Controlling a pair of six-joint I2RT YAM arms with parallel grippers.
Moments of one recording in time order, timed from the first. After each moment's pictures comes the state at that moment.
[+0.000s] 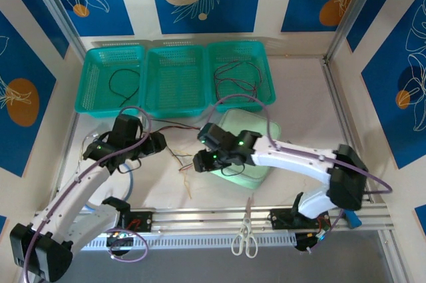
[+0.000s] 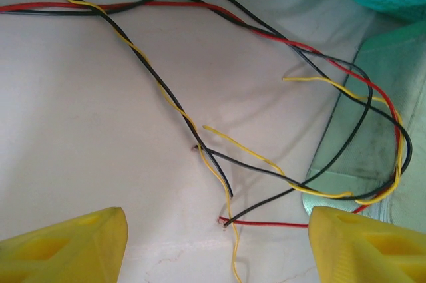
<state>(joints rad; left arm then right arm) -0.37 0.90 0.76 -0.78 0.12 -0.64 1.08 1.49 1.12 -0.68 -0.10 0.79</state>
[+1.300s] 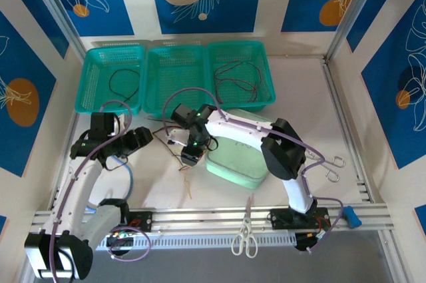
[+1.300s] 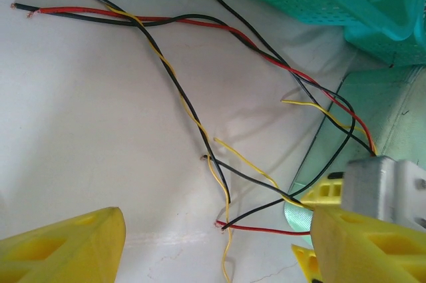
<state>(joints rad) -0.03 0.91 0.78 -0.83 0.40 -0.52 0.97 2.04 1.67 -1.04 -0.25 -0.25</state>
